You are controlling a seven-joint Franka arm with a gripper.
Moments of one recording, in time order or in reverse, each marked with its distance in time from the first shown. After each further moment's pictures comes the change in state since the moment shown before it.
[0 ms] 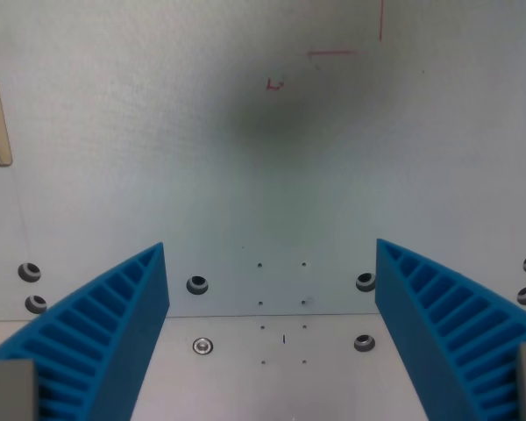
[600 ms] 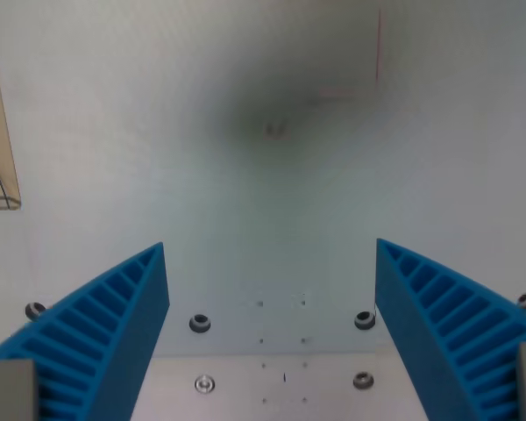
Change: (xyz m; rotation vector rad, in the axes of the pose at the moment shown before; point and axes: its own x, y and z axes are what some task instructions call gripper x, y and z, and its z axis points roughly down) arm 0.032 0.000 -0.002 -0.003 0.025 0.001
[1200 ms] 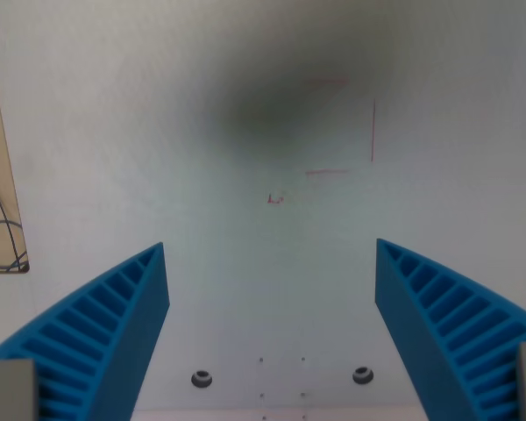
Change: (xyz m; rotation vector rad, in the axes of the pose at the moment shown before) arm 0.047 0.001 0.003 -0.005 0.009 0.001
